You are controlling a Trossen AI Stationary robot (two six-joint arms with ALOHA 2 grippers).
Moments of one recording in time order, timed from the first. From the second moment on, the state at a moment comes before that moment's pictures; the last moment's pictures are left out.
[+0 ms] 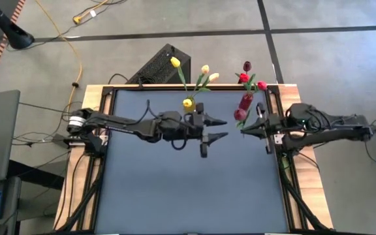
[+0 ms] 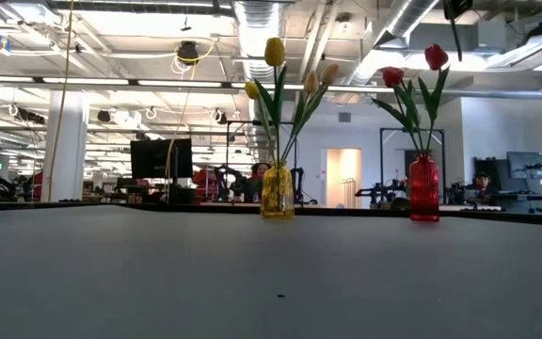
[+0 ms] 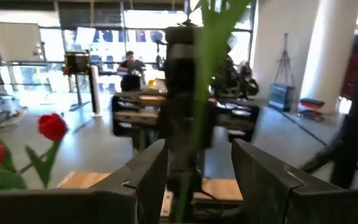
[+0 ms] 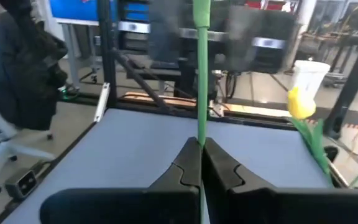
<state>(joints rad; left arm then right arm) -0.06 1.77 1.45 0.43 -0.14 0.00 0.03 0.57 0.71 -0.23 -0.08 -0.08</state>
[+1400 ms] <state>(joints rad) 0.00 1.83 1.45 0.42 0.06 -0.09 0.10 0.76 0.71 -0.18 0.06 -0.03</state>
